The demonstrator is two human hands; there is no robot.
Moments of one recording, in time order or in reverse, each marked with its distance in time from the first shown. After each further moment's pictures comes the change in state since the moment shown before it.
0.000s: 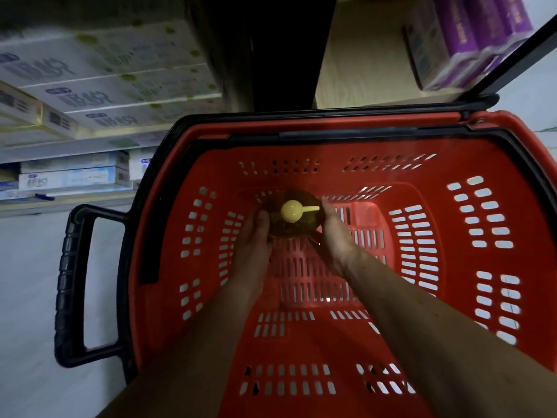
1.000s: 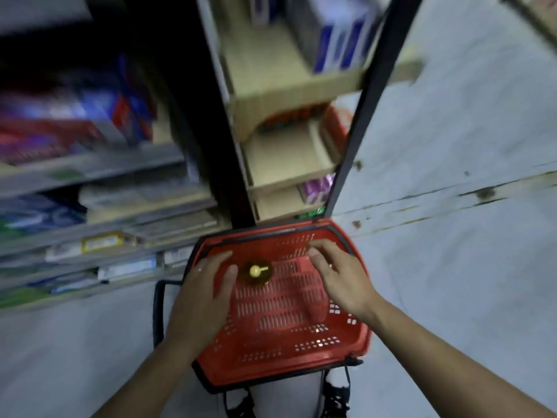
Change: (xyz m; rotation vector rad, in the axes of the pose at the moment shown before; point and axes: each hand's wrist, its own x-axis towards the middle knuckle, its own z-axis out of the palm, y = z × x) left_hand -0.292 0.278 -0.034 0.848 -0.026 0.496; right_hand -0.404 -0.201 -0.082 -0.753 0.077 -0.648
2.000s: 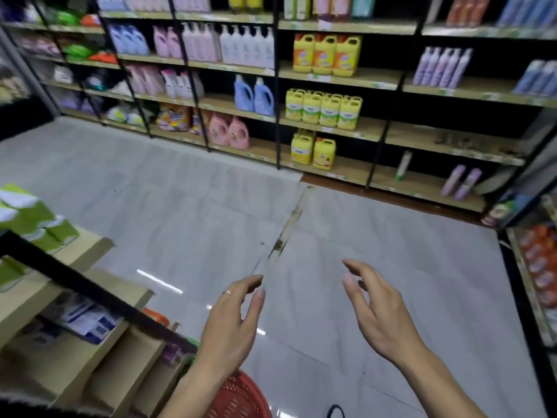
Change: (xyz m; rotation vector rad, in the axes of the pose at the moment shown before) left_hand -0.179 0.461 -0.029 -0.046 -0.468 0.946; right_hand -0.434 -0.113 -0.303 0.101 1.103 0.224
